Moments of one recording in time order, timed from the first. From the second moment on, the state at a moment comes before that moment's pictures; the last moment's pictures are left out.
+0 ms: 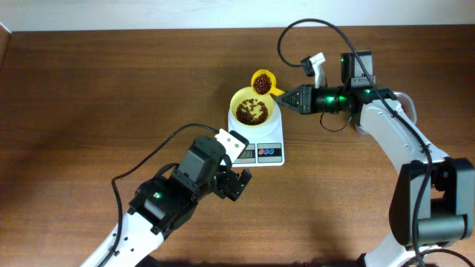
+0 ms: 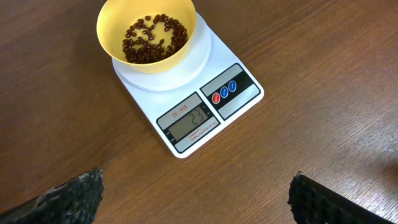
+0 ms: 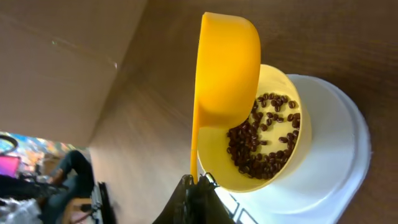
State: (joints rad) left arm -0.64 1.08 0.87 -0.60 -0.04 0.02; right arm 0.10 1.84 1.29 -0.37 -0.99 0.11
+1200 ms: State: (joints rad) left arm -0.64 1.08 0.87 -0.60 -0.04 0.02; right arm 0.10 1.84 1.29 -0.39 -0.94 -0.58
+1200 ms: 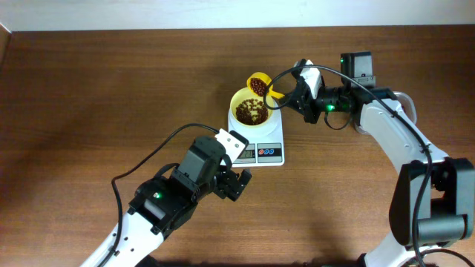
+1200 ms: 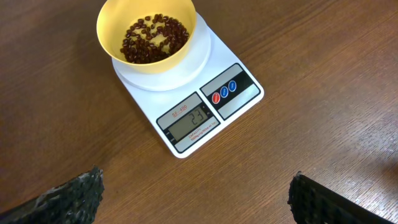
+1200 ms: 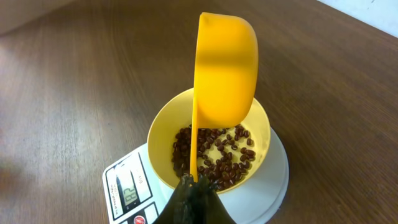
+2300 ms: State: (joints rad) left arm -0.64 1.08 0.87 -0.60 -0.04 0.02; right arm 0.10 1.84 1.29 -0.39 -0.89 -0.75
